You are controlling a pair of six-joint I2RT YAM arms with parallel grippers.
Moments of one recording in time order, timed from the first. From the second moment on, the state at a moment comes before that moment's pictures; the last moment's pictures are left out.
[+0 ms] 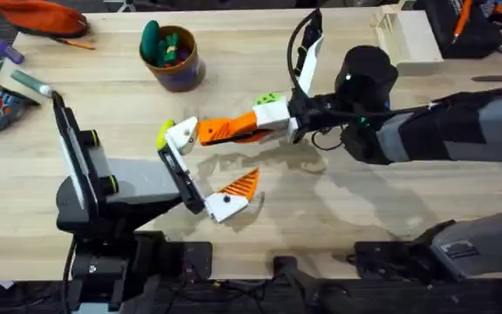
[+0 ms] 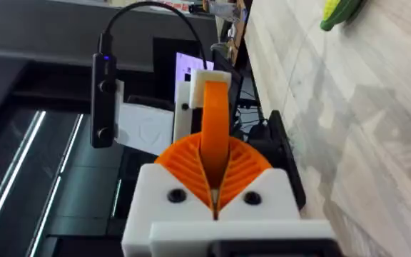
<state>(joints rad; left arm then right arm) 0.00 0.01 0.01 -0.10 1.02 0.04 0.52 1.68 0.58 1.00 -1.21 1.30</state>
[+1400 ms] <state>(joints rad) 0.00 0.01 0.01 -0.10 1.03 0.04 0.53 1.66 0.58 0.92 -1.27 1.28</state>
